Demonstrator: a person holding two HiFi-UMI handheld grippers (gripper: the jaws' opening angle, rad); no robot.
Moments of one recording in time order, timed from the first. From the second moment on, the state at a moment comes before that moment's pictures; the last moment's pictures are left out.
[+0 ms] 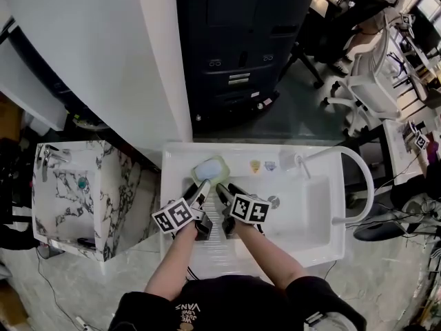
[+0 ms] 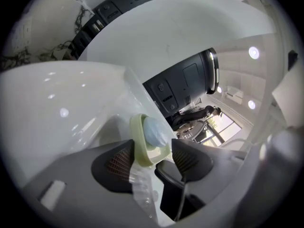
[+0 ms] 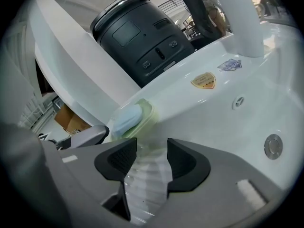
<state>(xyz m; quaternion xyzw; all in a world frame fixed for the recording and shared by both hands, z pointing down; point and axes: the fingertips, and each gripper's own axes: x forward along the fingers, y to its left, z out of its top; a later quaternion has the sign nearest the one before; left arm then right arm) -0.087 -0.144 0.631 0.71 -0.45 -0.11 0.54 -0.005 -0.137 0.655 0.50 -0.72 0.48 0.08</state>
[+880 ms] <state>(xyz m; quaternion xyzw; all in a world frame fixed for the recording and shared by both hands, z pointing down) -0.071 -0.125 0.649 0.79 -0.44 0.11 0.41 0.001 -0.139 0.658 0.49 -0.72 0.49 0.08</state>
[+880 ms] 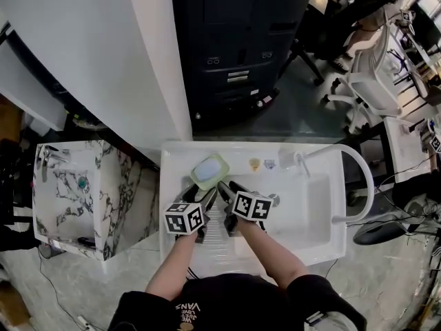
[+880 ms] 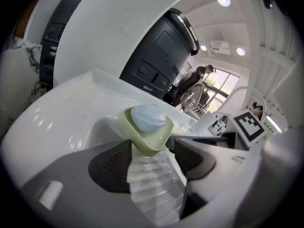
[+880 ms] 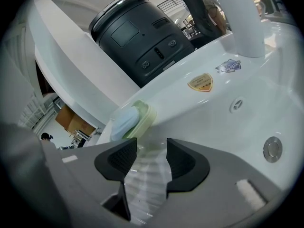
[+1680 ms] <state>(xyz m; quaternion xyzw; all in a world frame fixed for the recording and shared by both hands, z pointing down) -0.078 -0.132 0.648 0.78 -0.48 0.18 0.35 0.002 -0.142 0.652 0.47 -0.72 0.50 0.06</state>
